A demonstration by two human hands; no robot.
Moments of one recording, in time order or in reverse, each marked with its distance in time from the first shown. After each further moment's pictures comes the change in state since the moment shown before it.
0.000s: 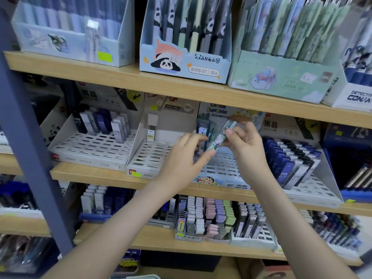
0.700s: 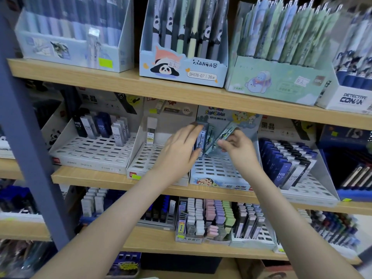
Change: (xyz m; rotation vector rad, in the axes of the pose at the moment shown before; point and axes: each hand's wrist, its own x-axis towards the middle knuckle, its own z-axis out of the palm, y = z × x) left_hand 0.019 -0.024 -0.003 0.383 0.025 0.190; right_hand 0.018 0.021 -0.010 -0.610 0.029 0.139
